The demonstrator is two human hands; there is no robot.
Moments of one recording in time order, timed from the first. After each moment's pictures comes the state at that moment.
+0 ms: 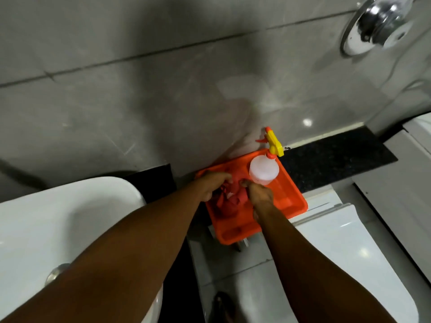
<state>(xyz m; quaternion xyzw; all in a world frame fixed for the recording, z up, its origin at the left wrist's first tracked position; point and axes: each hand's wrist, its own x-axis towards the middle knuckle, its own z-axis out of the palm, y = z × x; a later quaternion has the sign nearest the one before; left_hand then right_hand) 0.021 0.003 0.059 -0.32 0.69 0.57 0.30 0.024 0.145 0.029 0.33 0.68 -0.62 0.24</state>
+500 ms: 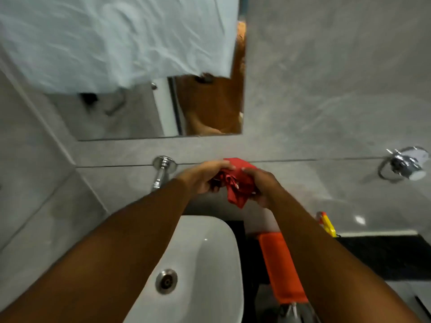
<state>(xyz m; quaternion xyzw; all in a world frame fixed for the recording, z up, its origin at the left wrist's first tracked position) 0.130 -0.181 0.364 -0.29 0.70 0.64 0.09 0.062 -0.032 0.329 0.04 0.64 -0.71 0.30</state>
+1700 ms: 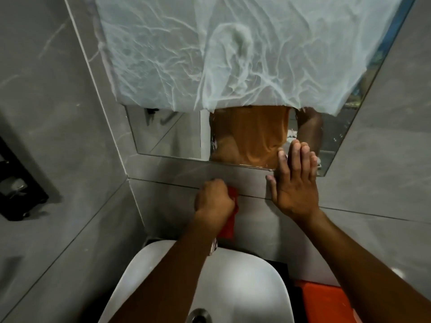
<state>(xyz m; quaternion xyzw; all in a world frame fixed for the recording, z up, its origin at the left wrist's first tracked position) 0.194 -0.297 0.367 -0.40 0.86 0.30 -0.10 0.026 -0.157 0.338 -0.41 0.73 -0.15 -0.52</state>
